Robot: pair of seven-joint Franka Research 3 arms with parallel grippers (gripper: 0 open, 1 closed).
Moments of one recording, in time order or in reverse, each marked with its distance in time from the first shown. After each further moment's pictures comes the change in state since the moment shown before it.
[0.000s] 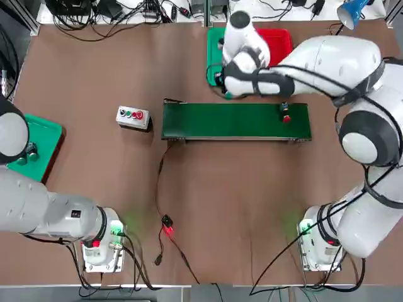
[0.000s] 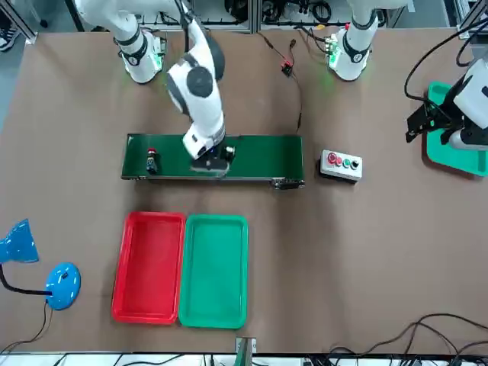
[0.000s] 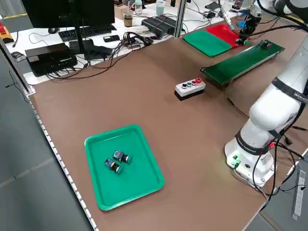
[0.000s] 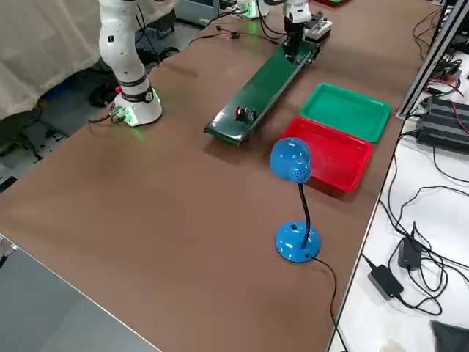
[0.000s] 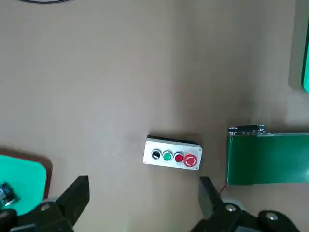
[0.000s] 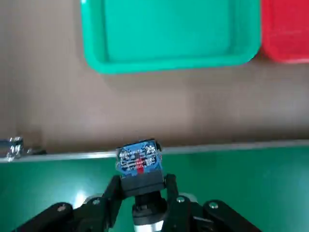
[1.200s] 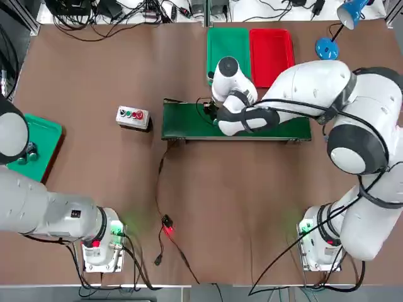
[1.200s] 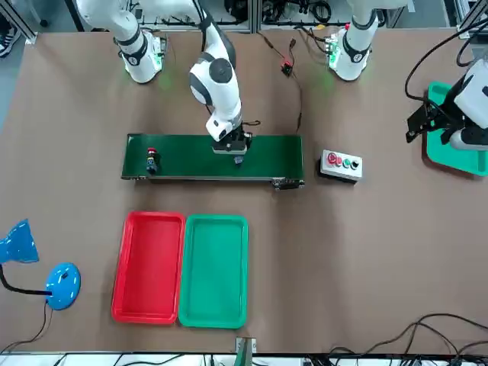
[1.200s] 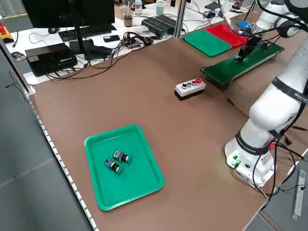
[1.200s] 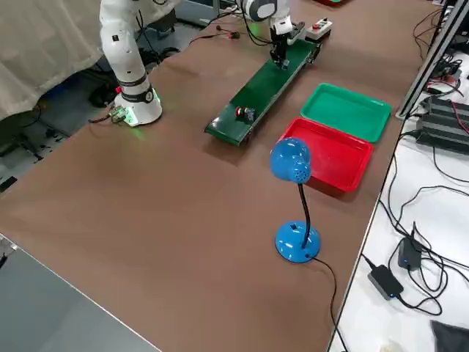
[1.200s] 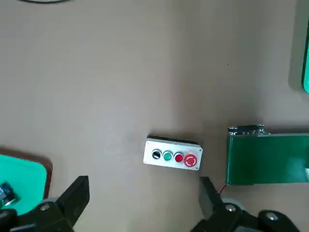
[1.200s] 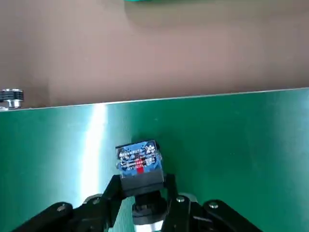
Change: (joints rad) left arm 0.000 0.000 0.000 0.000 0.000 0.000 0.000; right arm 0.104 0.071 -0.005 -0.105 -0.001 0.229 0.107
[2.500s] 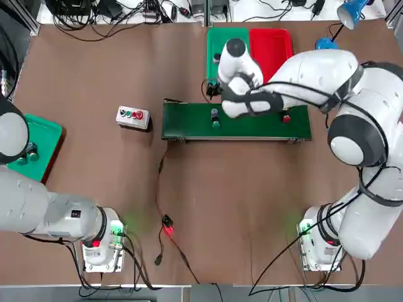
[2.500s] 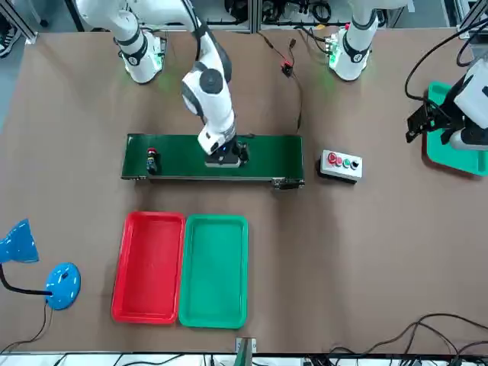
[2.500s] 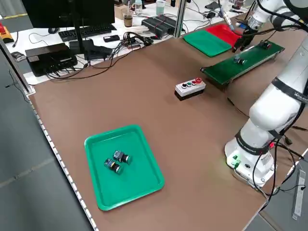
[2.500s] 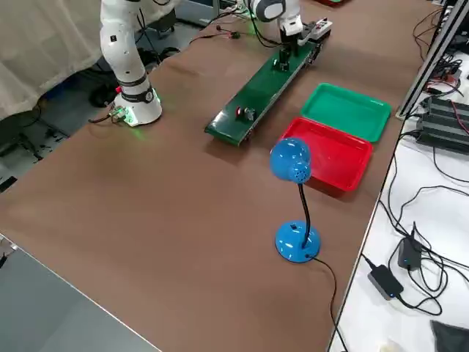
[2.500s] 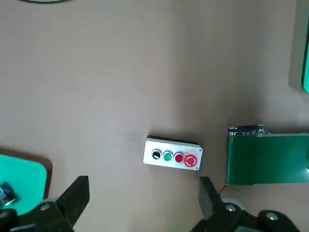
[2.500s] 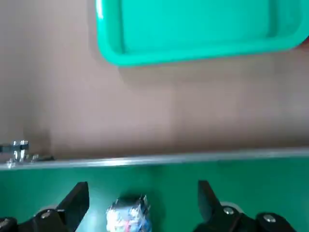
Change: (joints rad) left arm 0.000 0.000 0.000 0.000 0.000 0.000 0.000; right arm -0.096 -0.004 -0.024 0.087 -0.003 -0.072 -0.106
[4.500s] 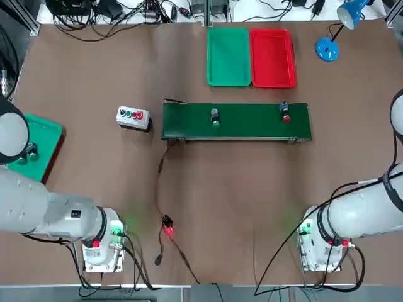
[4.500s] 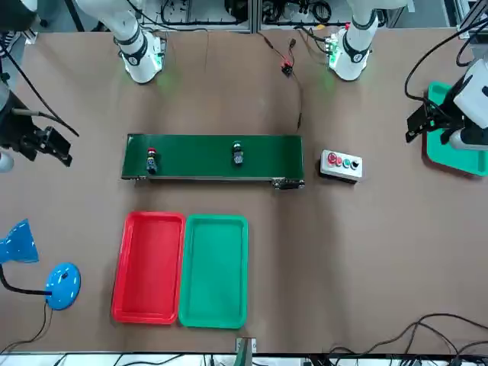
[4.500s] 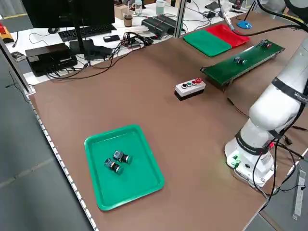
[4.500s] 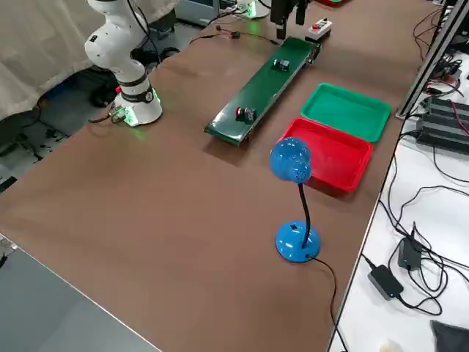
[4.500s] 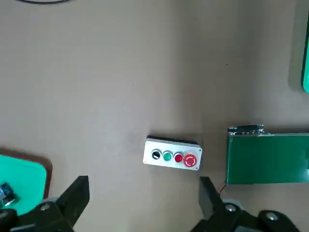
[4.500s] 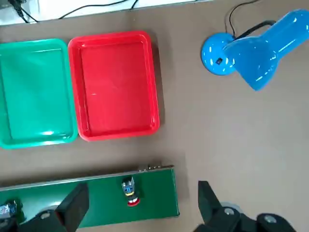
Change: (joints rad) left arm 0.000 0.000 -0.002 0.001 0.000 0.000 0.000; right arm -0.659 -0.297 -0.003 0.569 0.003 -0.965 -0.665
